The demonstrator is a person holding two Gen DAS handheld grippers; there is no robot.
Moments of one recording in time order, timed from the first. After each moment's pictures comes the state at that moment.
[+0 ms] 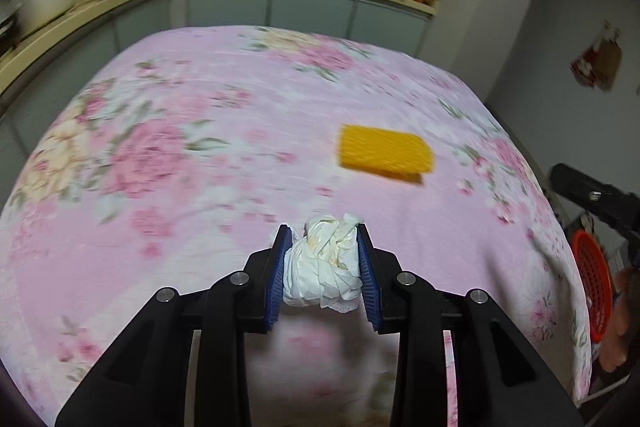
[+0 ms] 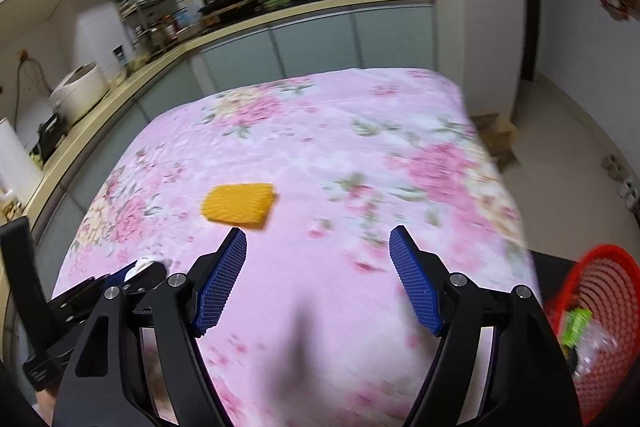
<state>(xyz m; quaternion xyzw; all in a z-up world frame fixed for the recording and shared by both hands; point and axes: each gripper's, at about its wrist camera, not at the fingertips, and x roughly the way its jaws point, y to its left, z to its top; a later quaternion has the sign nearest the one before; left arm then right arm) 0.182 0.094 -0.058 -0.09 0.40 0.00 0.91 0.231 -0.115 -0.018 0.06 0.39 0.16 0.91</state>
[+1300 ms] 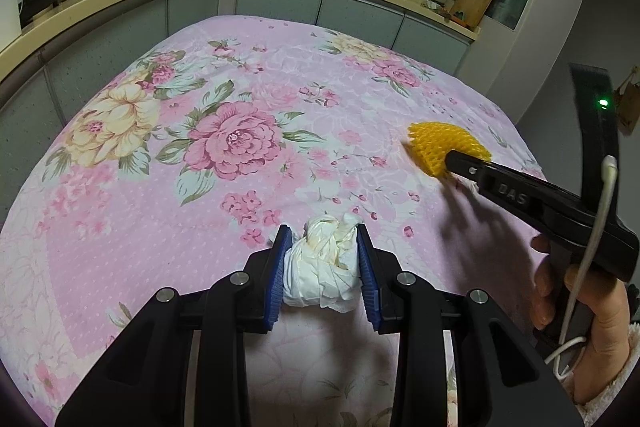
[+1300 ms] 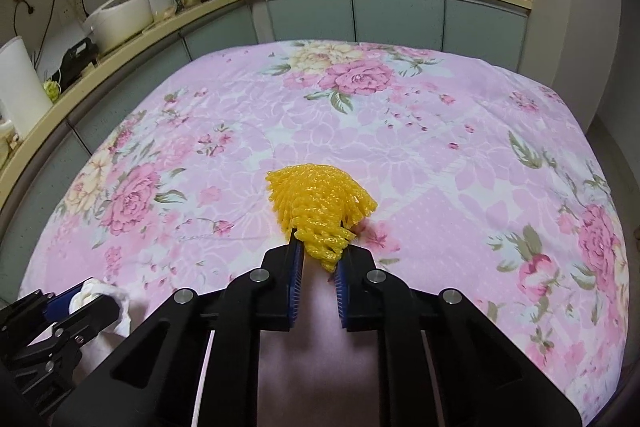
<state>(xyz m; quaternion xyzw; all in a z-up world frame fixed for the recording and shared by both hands) 0.165 0.148 -0.064 -0.14 0.39 0.05 0.91 0.291 -0.006 -0.063 -0.02 0.40 0.25 0.88</state>
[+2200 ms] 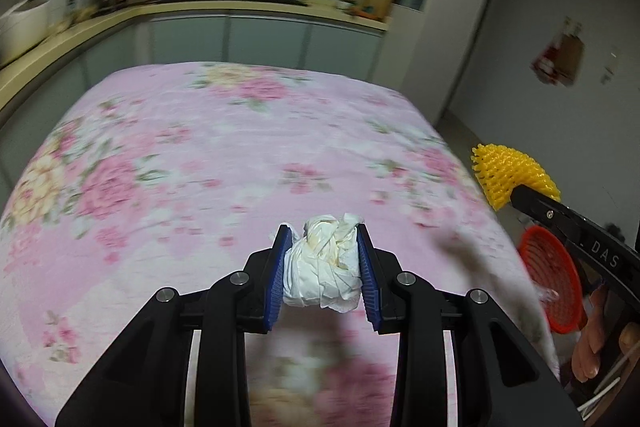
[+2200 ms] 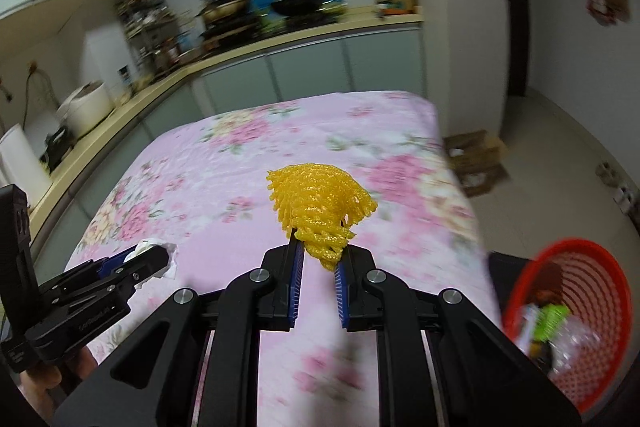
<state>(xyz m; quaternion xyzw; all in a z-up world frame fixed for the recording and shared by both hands) 0.162 0.027 -0.021 -0.08 0.36 -0.08 0.93 0.179 -0.183 -0.001 0.08 0.34 0.13 0.93</state>
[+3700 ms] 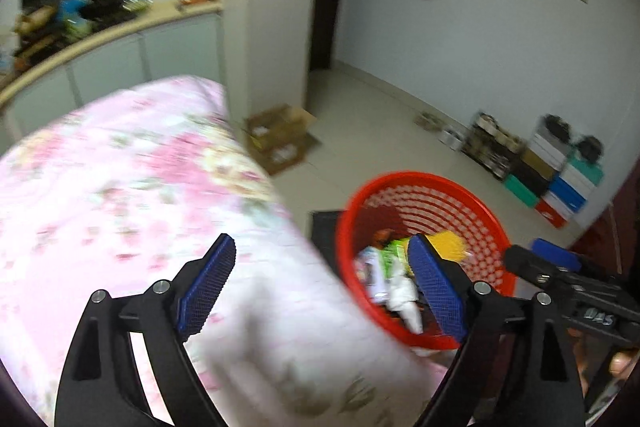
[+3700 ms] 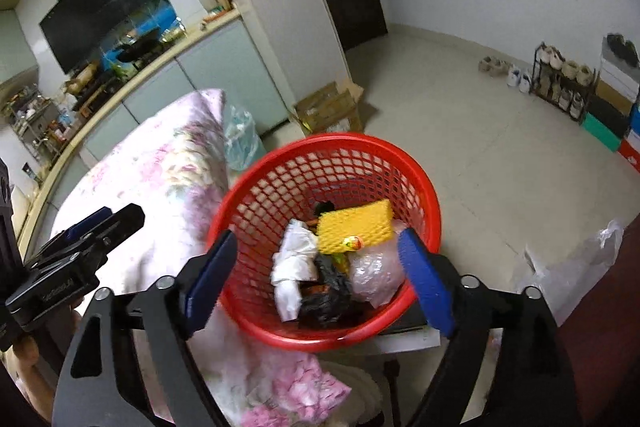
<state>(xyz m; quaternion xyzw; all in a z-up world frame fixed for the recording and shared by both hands) 0.165 -0.206 -0.033 0.05 0.36 -0.24 0.90 0.092 -0.388 -0.055 0.20 0.36 -0.07 0.91</state>
